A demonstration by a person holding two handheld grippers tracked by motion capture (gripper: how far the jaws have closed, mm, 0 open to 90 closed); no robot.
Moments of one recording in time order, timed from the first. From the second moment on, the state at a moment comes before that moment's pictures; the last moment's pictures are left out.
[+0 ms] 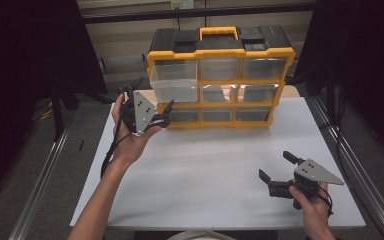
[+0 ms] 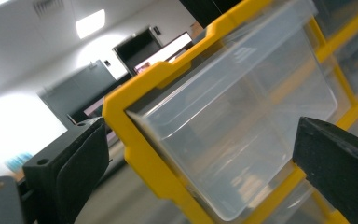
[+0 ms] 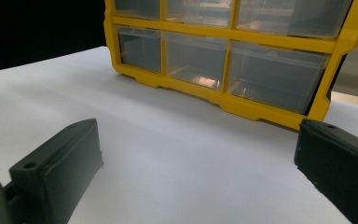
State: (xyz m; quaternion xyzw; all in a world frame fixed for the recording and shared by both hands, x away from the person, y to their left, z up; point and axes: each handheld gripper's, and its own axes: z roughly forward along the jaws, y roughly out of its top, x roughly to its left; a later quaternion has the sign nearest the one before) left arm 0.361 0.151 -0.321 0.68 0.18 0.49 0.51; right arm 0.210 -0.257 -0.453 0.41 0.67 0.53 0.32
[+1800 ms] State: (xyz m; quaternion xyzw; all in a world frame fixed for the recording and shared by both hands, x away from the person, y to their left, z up) left arm 0.329 0.207 -0.431 0.70 0.34 0.34 0.53; right arm 0.214 -0.255 -0.454 0.41 0.68 0.52 0.32
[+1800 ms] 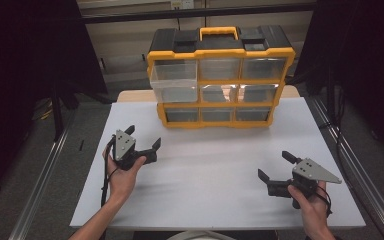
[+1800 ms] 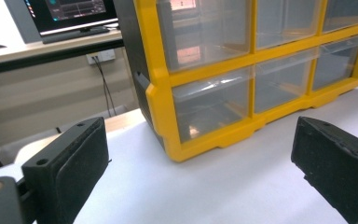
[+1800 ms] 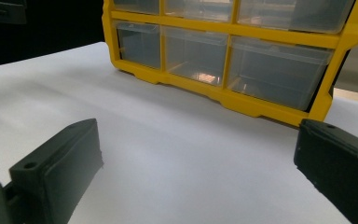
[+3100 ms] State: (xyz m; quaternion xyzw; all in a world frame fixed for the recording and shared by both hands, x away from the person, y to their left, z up) left arm 0.262 0.278 -0.446 0.68 0.39 0.31 0.54; right arm 0.211 -0.257 -0.454 0.42 0.67 0.52 0.32
